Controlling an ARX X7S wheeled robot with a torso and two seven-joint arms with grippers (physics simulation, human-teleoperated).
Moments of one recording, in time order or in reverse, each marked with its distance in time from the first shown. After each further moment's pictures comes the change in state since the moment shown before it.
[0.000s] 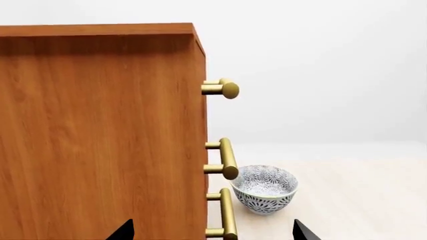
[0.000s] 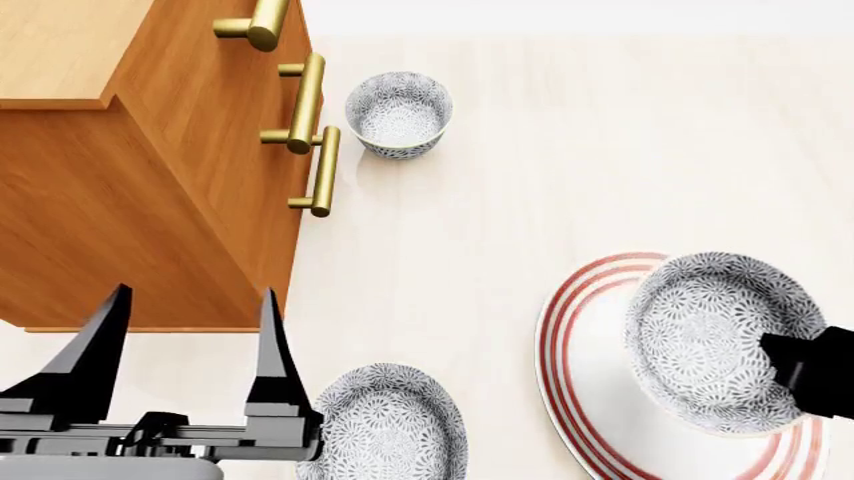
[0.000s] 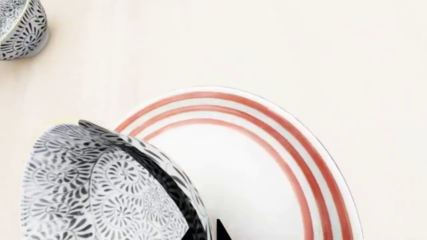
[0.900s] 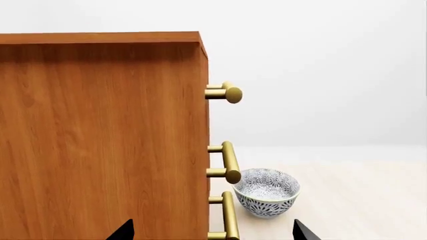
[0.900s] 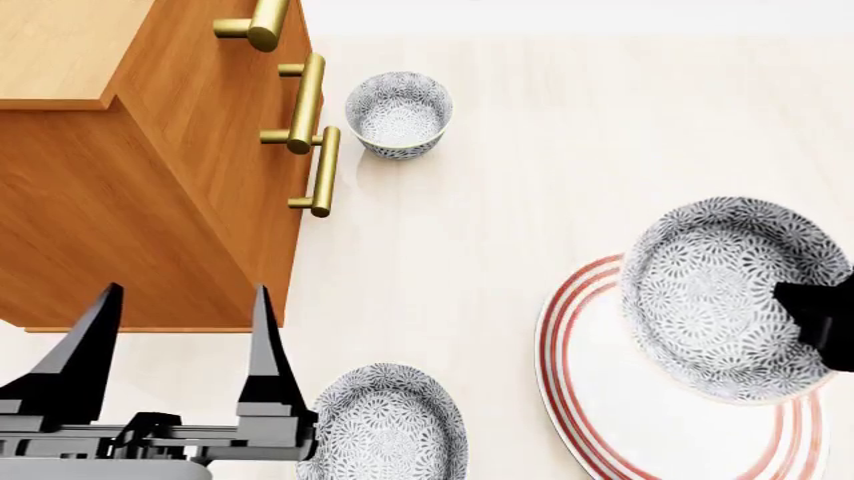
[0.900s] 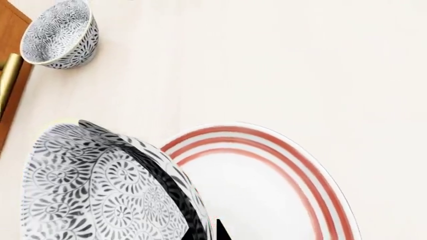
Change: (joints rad) left arm 0.004 -0.014 -0.009 0.010 -0.003 0.009 -0.007; right arm 0.240 0.247 -0.269 -0.033 0.236 -0.135 0.071
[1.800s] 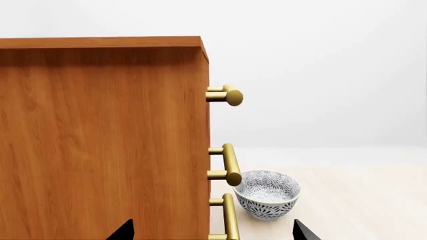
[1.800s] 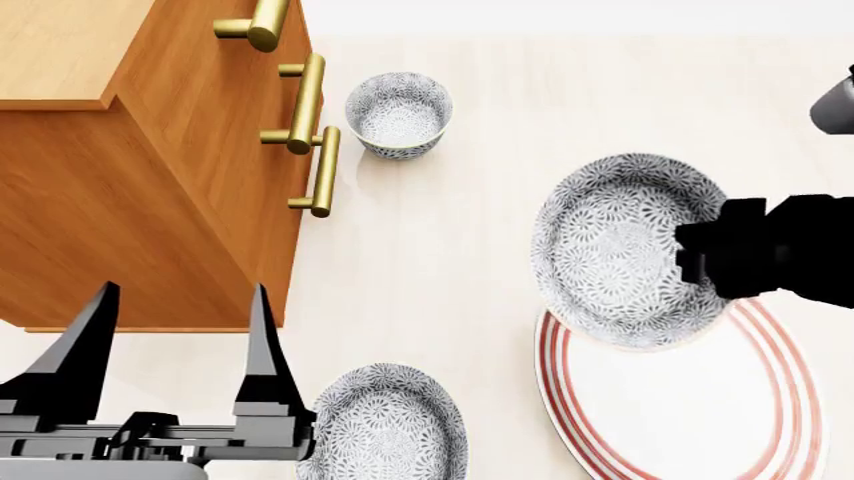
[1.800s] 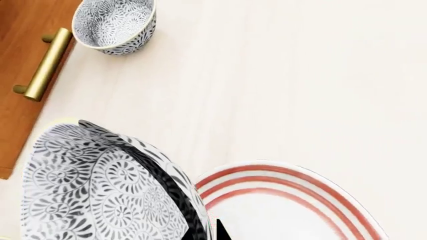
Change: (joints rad) left arm 0.001 -0.004 -0.005 0.005 0.000 0.001 -0.001; right arm 0.805 -0.240 -0.722 0.175 0.052 0.130 0.194
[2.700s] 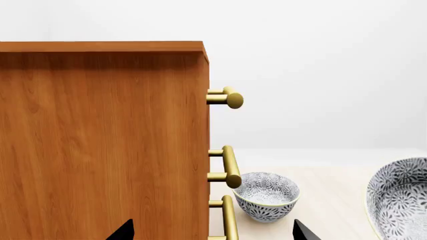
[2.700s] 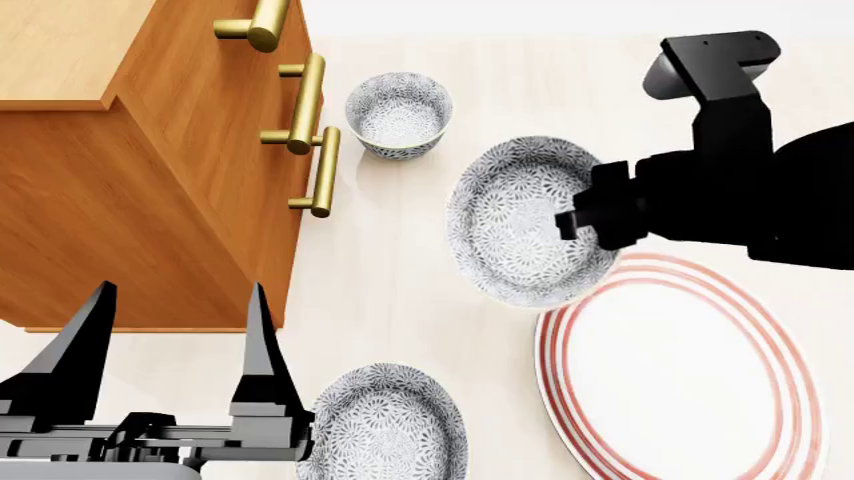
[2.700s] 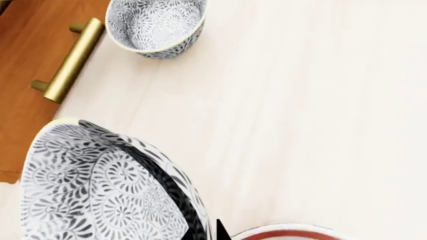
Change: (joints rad) left arm 0.005 -0.004 -0.008 0.007 -0.004 0.005 0.001; right arm 0.149 -0.362 -0.069 0.262 -0.342 0.164 -0.141
